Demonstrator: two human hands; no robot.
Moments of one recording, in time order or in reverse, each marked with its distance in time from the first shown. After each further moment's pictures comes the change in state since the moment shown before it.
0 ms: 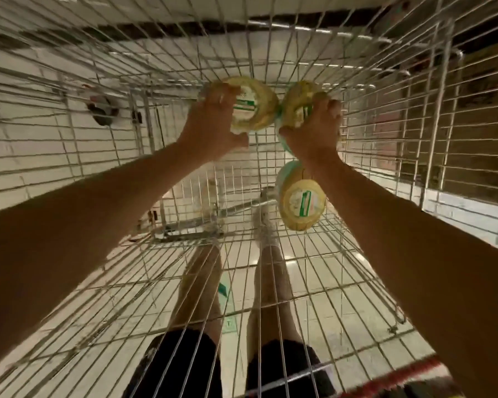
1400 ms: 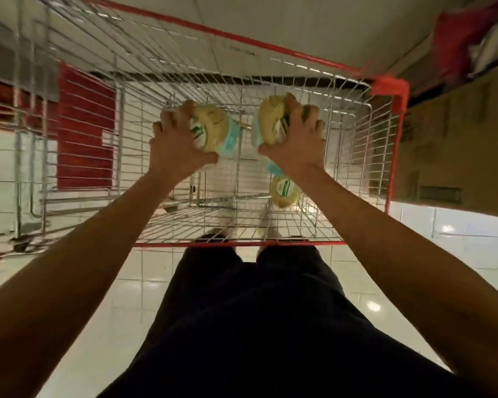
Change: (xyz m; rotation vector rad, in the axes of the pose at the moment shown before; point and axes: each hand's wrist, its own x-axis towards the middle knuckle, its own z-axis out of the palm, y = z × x) left_hand -0.297 0.129 -0.175 -0.031 0.340 -0.460; right_hand -0.238 -0.047 -0.201 -0.050 0.011 -0.430
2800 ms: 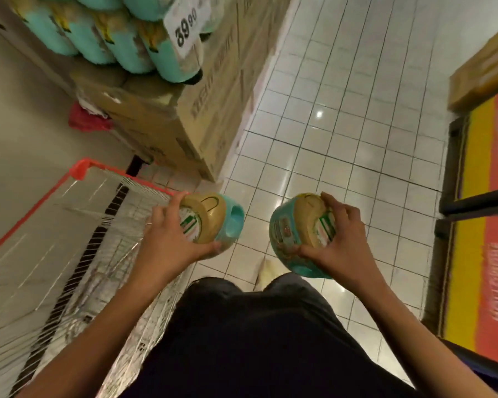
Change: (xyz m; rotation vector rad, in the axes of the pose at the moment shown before) left_hand -0.347 0.257 0.079 0.238 -0.503 1.022; right_hand -0.598 0.229 -0.044 0.615 0.797 0.799
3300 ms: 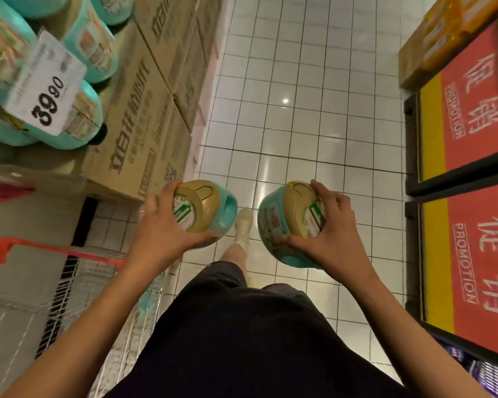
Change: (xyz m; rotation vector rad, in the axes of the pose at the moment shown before) left_hand 0.157 0.176 0.062 0.085 -0.074 0.149; right_hand 0.124 0.070 -0.115 0.076 0.125 0.109
